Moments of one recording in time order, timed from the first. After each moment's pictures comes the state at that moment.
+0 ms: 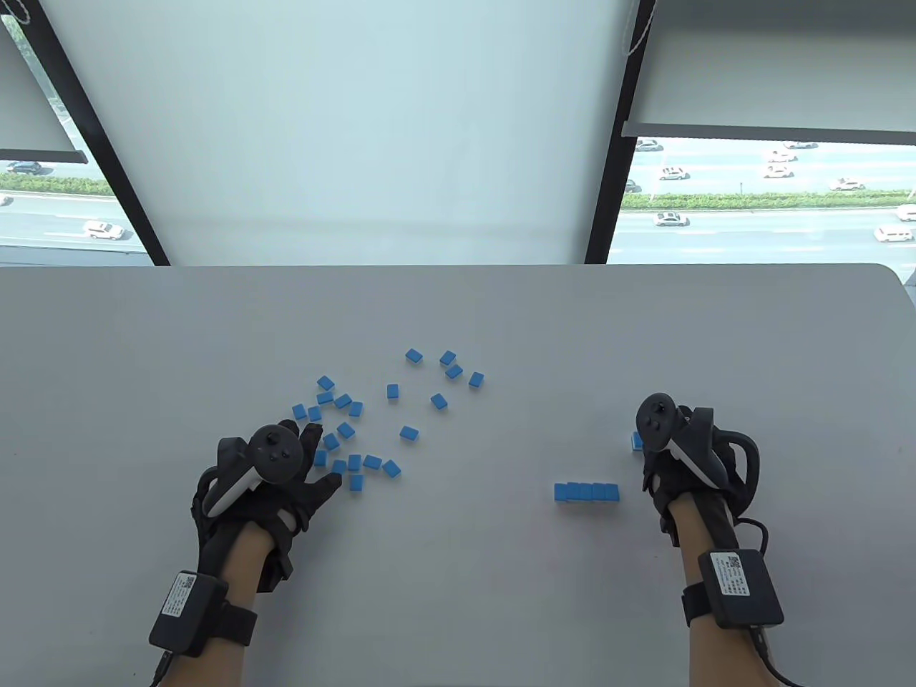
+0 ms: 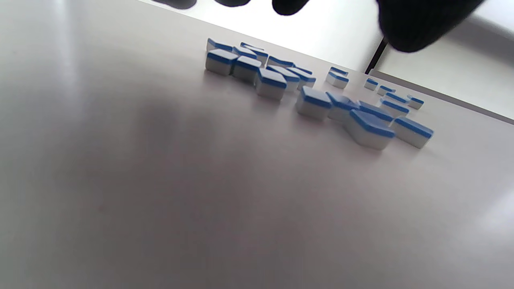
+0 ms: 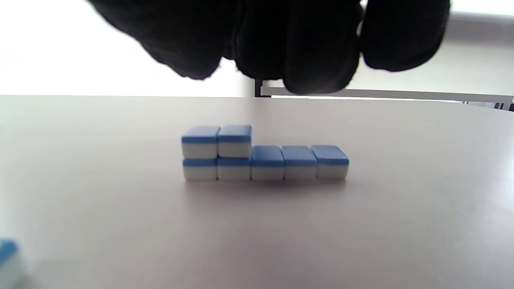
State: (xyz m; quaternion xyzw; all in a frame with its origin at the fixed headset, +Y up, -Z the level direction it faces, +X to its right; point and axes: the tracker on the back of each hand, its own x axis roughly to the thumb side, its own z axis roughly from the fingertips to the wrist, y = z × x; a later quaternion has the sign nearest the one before) left_hand -0.283 -0.754 -0.367 -0.14 -0.02 0.13 0.98; right_hand 0.235 -0.706 -0.392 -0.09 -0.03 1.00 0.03
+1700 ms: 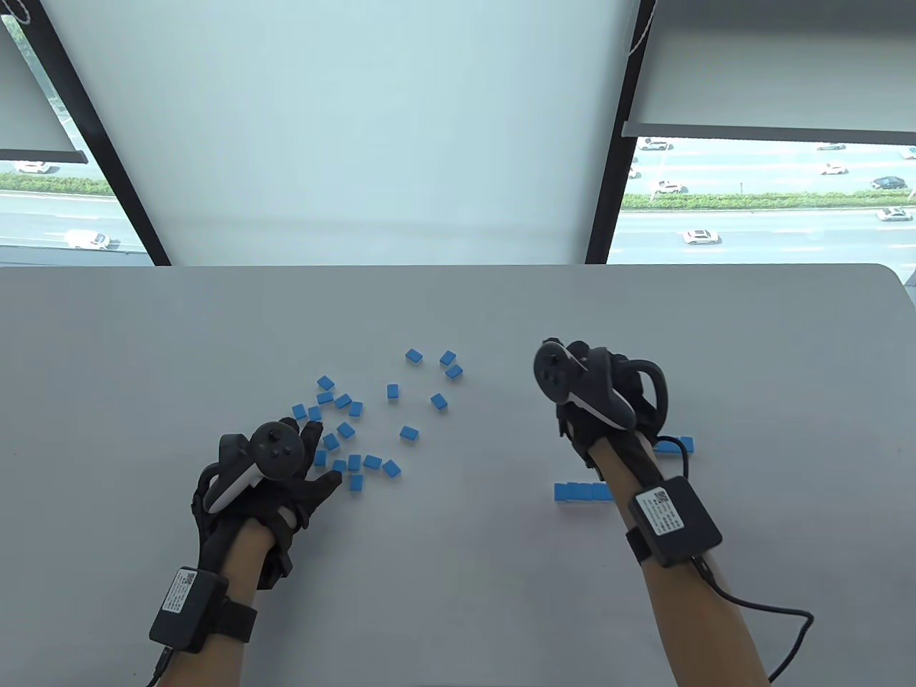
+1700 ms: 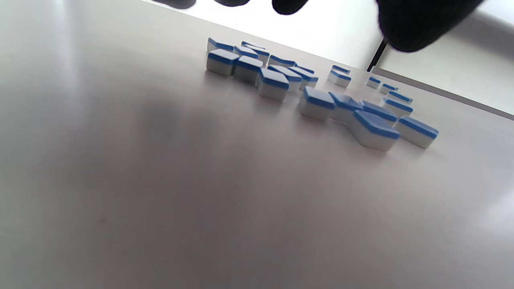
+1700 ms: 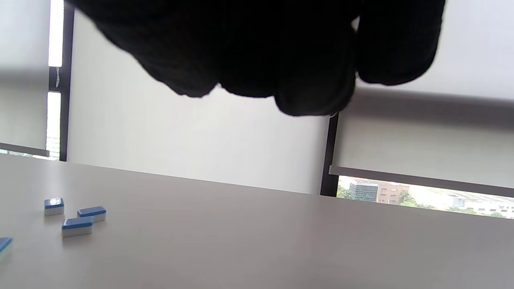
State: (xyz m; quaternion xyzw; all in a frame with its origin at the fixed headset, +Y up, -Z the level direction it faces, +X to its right) left_hand -0.282 -0.750 -0.369 -0.15 -0.02 0.13 0.98; right_hand 0.152 -0.642 -0.414 0.00 -0.14 0.99 -0.01
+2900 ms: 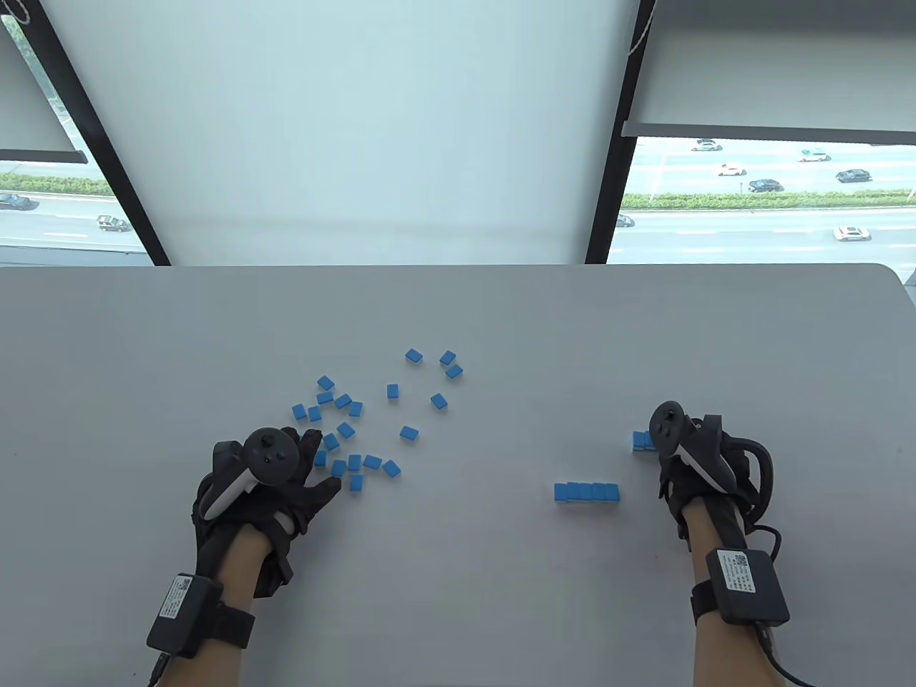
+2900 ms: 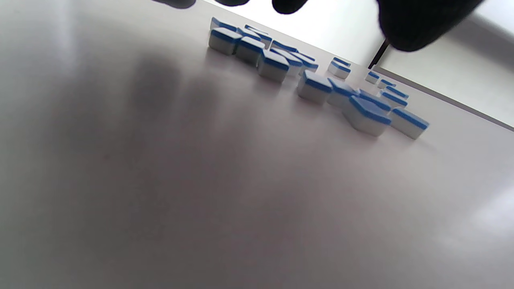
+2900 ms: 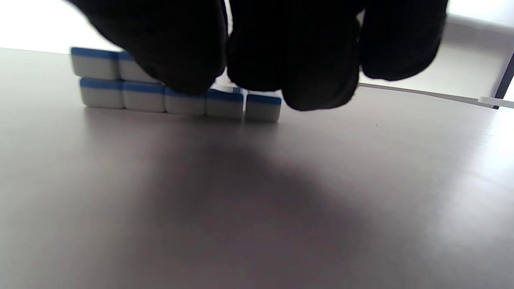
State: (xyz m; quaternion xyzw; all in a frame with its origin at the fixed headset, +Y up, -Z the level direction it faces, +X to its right) left_hand -0.286 -0.758 -0.362 -0.17 -0.02 0.16 0.97; right_hand 0.266 -0.746 -0.397 -0.13 0.02 0.99 -0.03
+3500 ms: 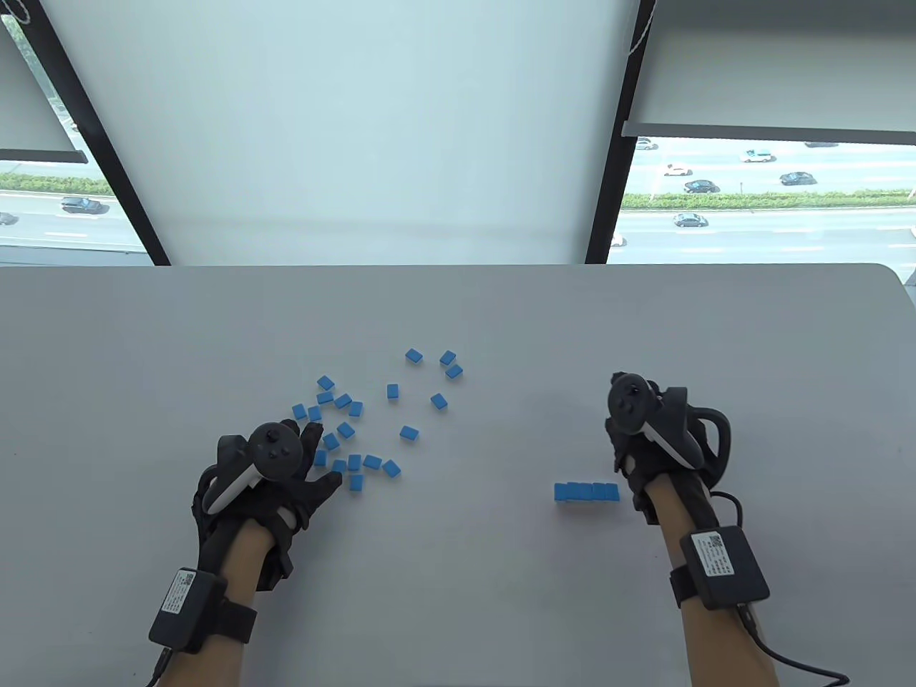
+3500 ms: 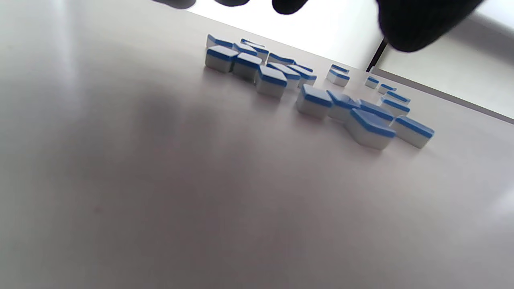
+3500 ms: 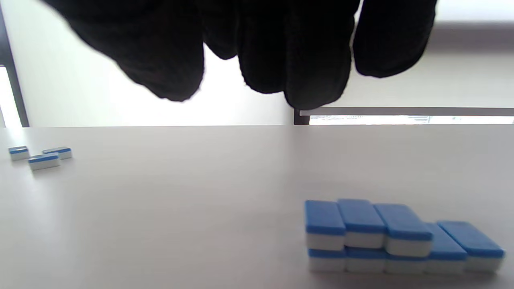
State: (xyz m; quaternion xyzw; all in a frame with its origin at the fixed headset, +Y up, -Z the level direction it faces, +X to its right) left_hand -0.281 -0.747 -0.366 -0.15 -0.02 0.14 0.98; right_hand 0.184 -0.687 -0.416 -0.03 -0.03 1.00 0.03
